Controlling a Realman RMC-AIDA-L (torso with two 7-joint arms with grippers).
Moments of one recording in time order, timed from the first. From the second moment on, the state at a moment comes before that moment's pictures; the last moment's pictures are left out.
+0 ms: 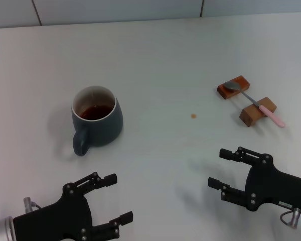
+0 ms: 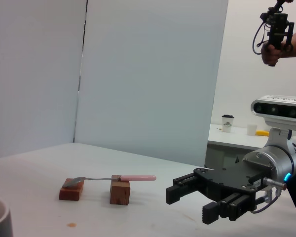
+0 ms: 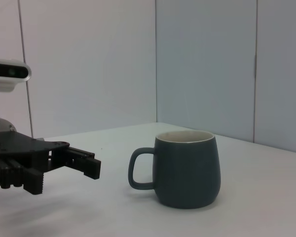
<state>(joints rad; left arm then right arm) -0.33 -2.06 0.41 0.12 2.20 1.70 -0.58 0.29 2.08 -0.39 -0.22 -2.09 -1.60 0.54</state>
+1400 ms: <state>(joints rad) -0.33 -2.07 0.40 0.13 2.20 1.69 -0.59 0.29 2.08 -0.39 -0.22 -2.09 -1.60 0.54</state>
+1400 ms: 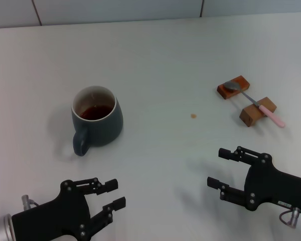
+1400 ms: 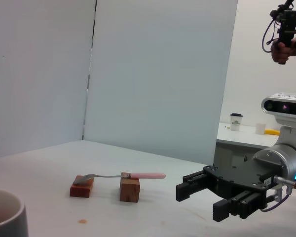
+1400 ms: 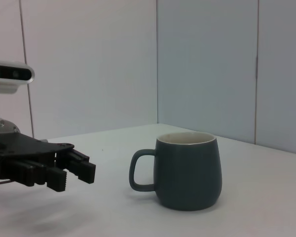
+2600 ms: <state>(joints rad) -0.41 -2.06 -0.20 0.19 2.09 1.56 -0.35 0.29 2.08 -0.38 -0.22 -2.08 -1.61 0.54</state>
